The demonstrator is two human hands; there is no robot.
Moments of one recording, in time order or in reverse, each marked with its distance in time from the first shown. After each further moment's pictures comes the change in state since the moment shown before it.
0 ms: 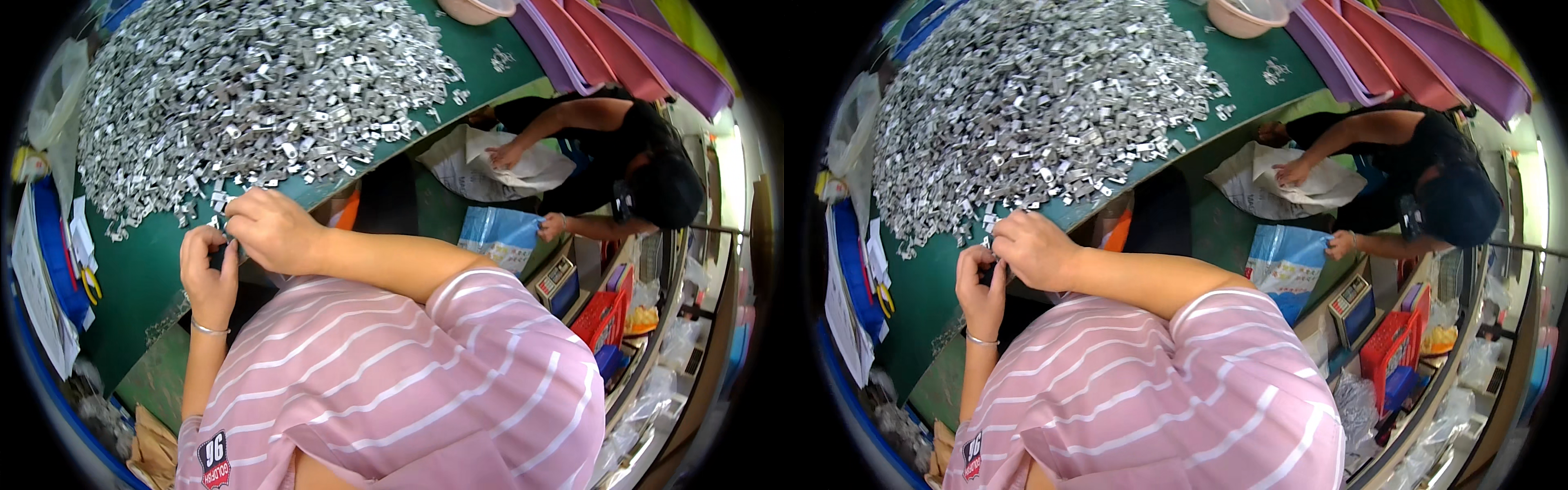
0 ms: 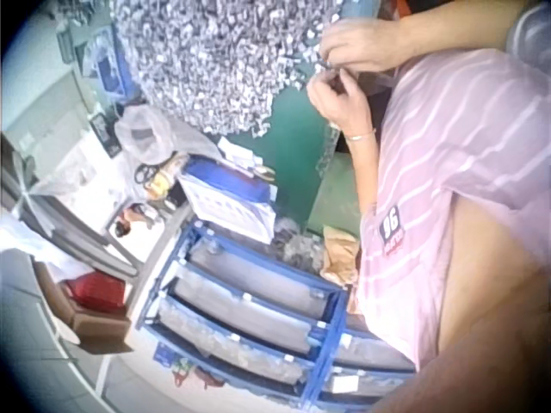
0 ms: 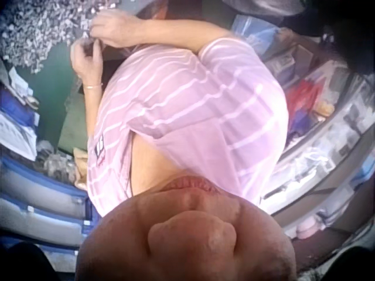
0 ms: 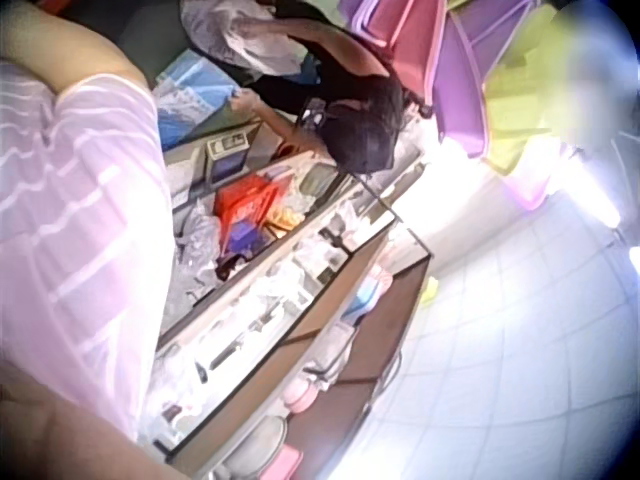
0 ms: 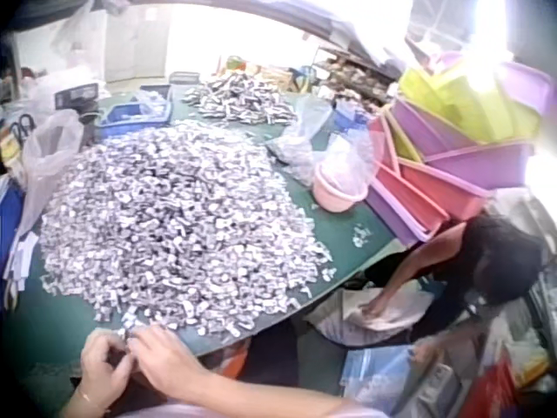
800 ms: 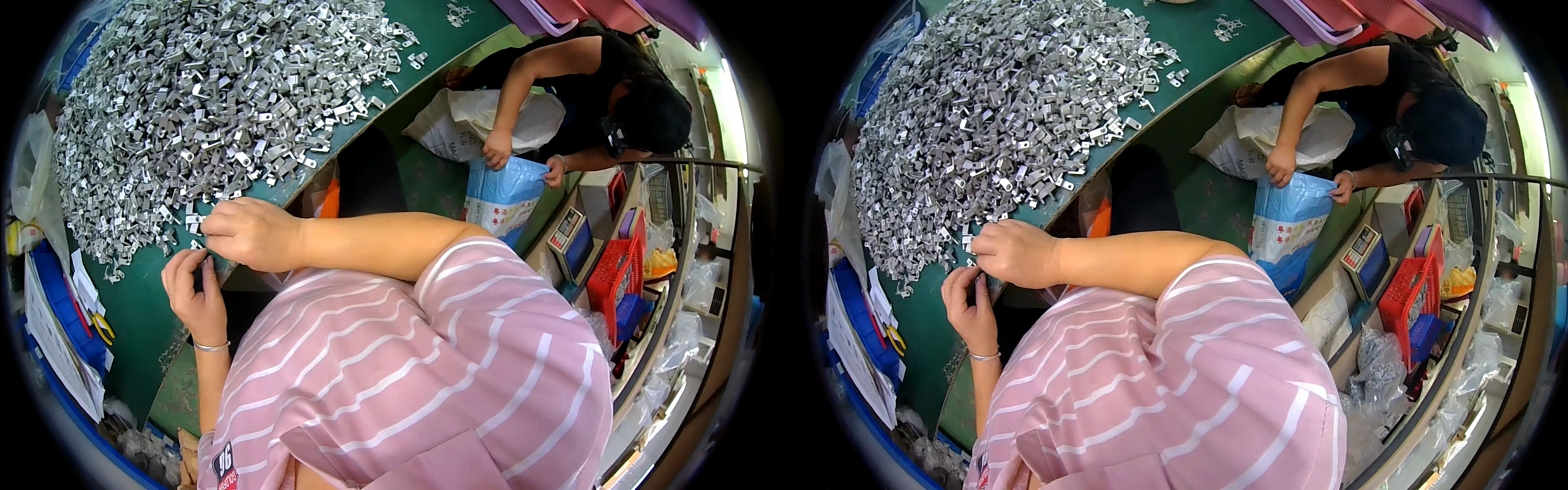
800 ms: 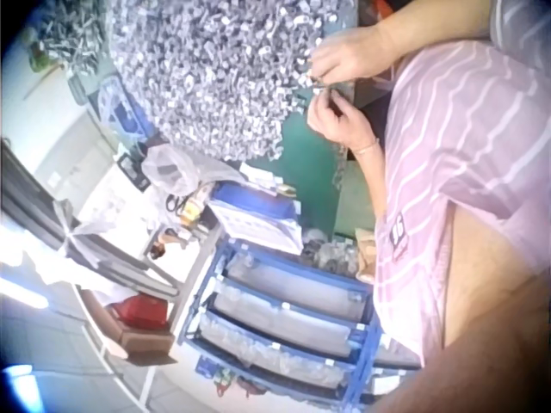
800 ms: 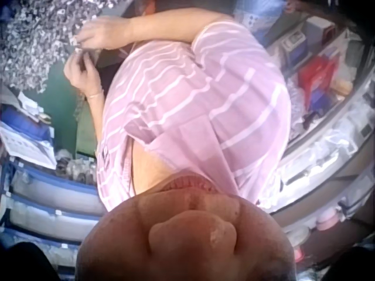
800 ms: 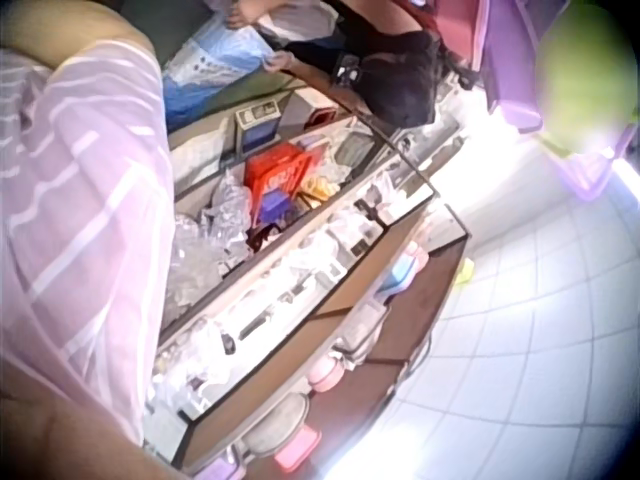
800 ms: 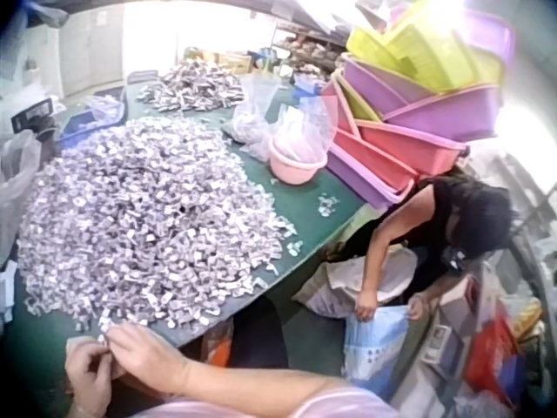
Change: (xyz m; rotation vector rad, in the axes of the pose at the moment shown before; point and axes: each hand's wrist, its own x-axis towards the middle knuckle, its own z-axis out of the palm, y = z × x) left_hand -0.001 -0.010 -0.005 0.184 -0.002 0.186; right_hand -0.005 0.012 -0.005 -0.094 0.037 -0.149
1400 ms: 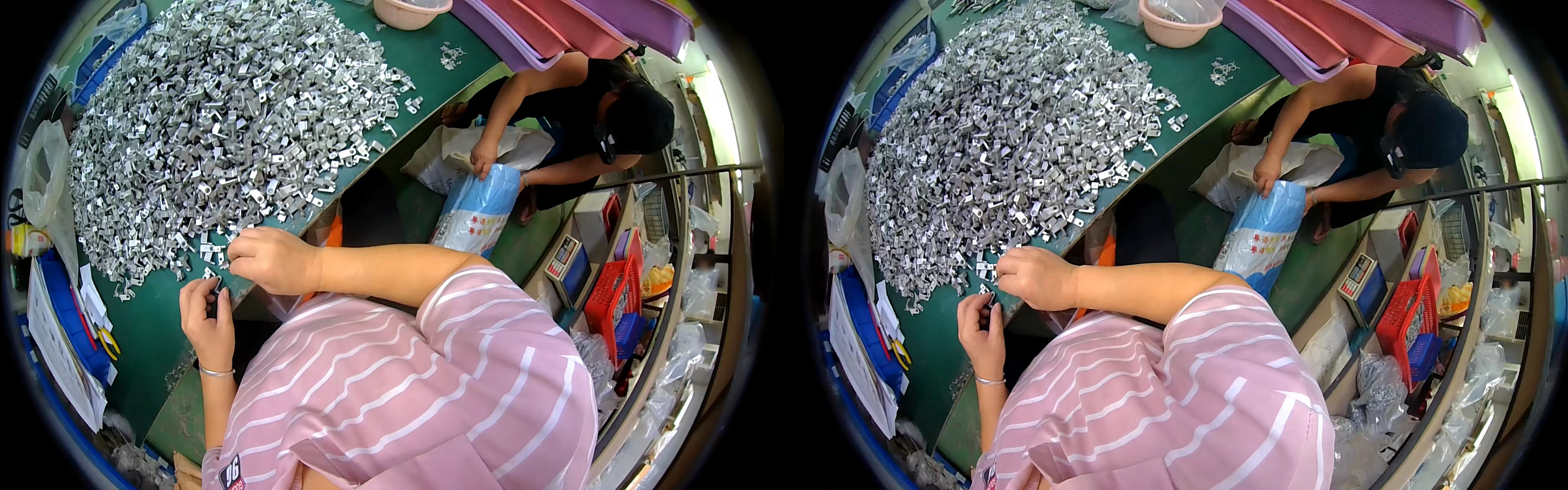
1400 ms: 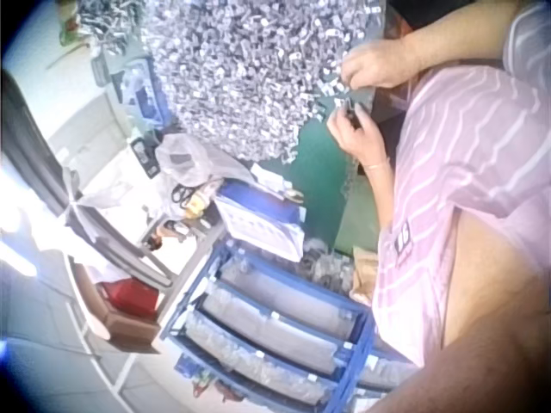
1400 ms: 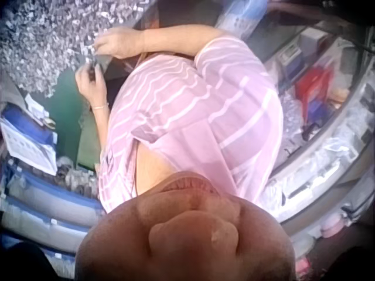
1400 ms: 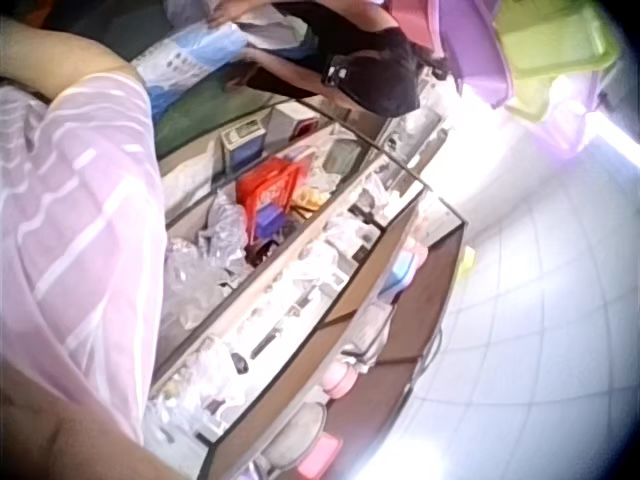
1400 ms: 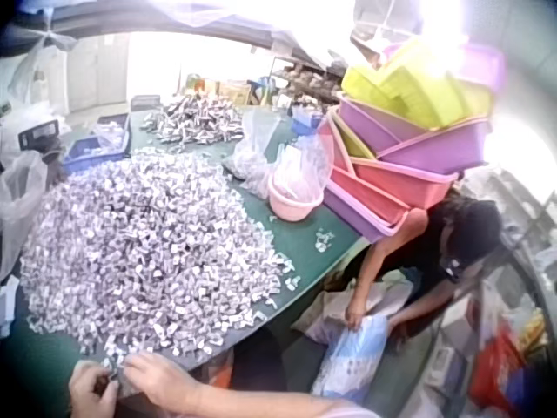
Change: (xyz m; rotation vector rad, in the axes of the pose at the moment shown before) left_hand -0.004 0.004 -0.004 -0.166 -0.065 -0.183; right_hand -0.004 0.003 -0.013 0.088 -0.040 0.082
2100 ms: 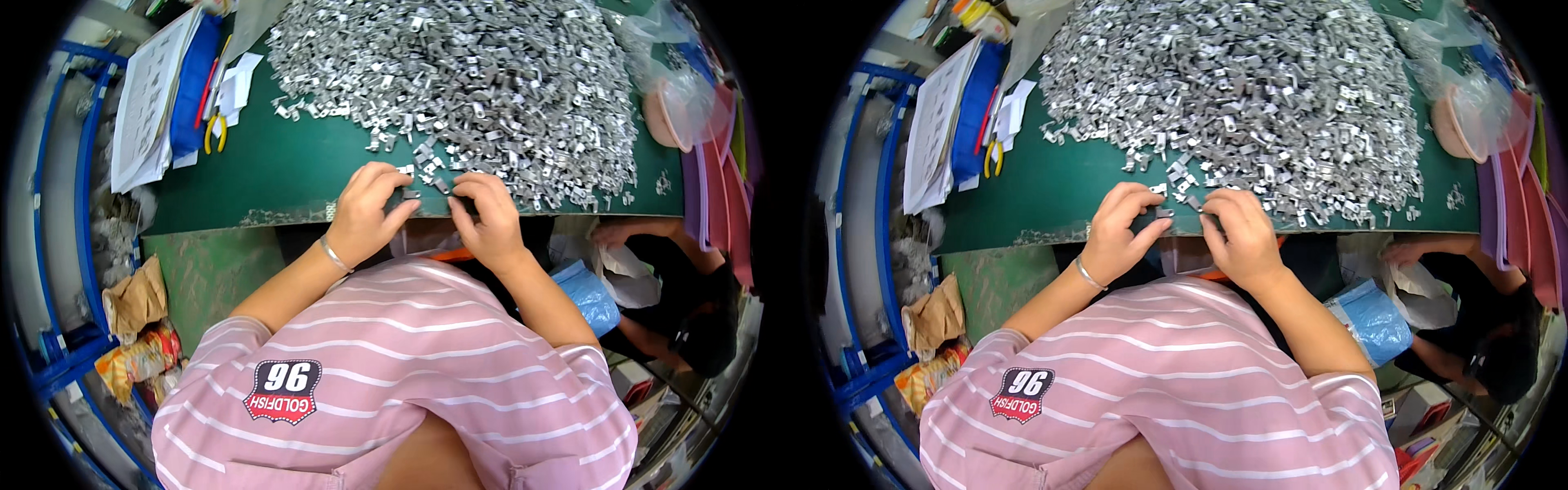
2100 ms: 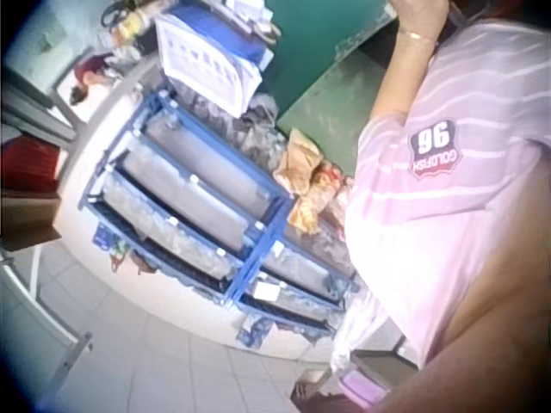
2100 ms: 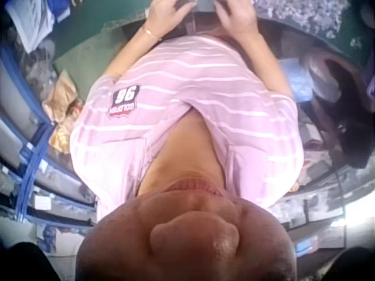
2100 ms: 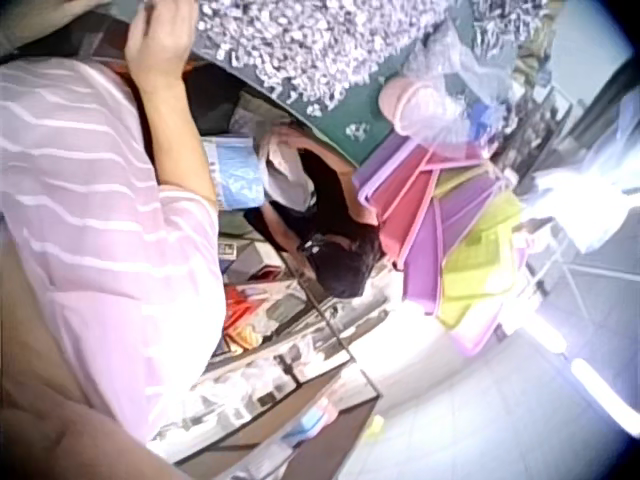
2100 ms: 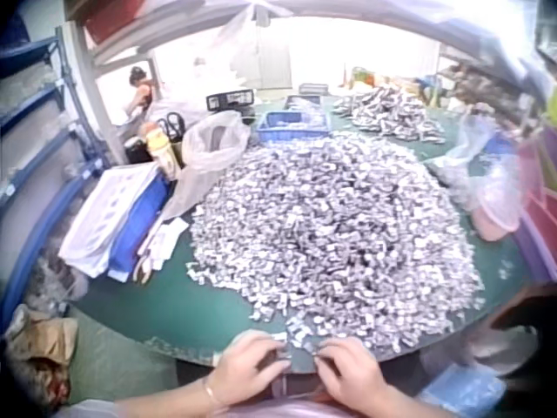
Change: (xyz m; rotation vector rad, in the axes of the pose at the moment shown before) left_hand -0.004 0.007 -0.002 -0.004 0.116 0.024; right_hand 0.008 -0.014 -0.020 0.028 -0.056 0.146
